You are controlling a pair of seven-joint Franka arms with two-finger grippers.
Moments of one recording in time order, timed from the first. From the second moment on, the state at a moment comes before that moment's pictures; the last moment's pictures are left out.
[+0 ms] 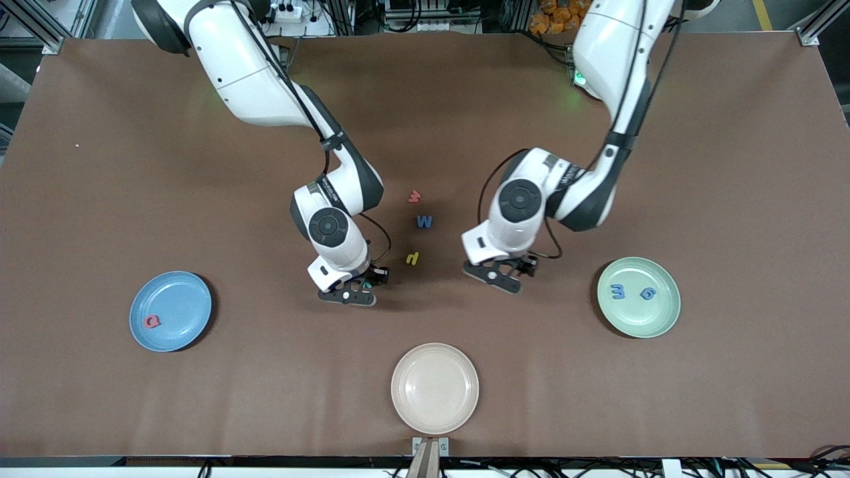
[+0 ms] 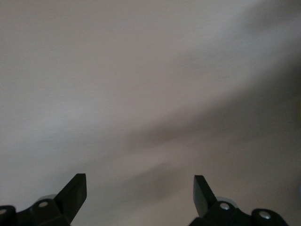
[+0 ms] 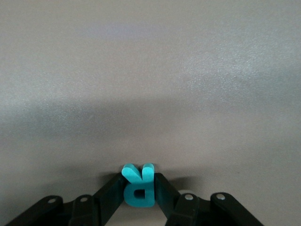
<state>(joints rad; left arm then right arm) -0.66 0.66 0.05 -1.60 0.00 2.26 -0.19 0.59 0.80 -0.06 -1.57 0.08 2.42 0.62</state>
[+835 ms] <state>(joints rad) -0.81 0.88 0.00 -1.38 -0.04 2.44 -0.43 0.39 0.76 -0.34 -1.56 0.08 2.39 -0.15</state>
